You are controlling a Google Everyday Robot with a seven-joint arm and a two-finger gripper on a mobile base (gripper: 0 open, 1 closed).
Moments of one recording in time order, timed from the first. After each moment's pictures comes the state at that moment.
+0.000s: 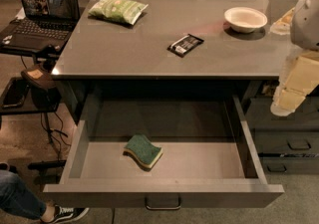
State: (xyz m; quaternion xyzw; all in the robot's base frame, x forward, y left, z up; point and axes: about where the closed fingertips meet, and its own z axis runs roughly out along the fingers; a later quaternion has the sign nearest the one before) arm 0.438 -0.217 0.976 -0.60 0.78 -0.03 0.16
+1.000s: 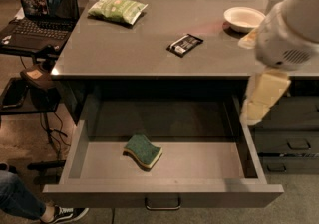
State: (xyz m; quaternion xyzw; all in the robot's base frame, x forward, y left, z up) arm 0.447 -0.177 0.940 -0.63 0.75 0.00 0.17
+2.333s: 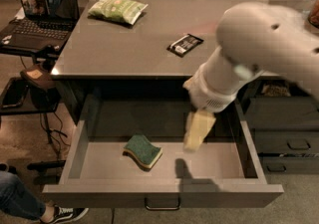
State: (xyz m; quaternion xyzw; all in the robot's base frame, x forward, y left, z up) arm 0.468 -0.082 0.809 -0.67 0.72 0.06 0.17
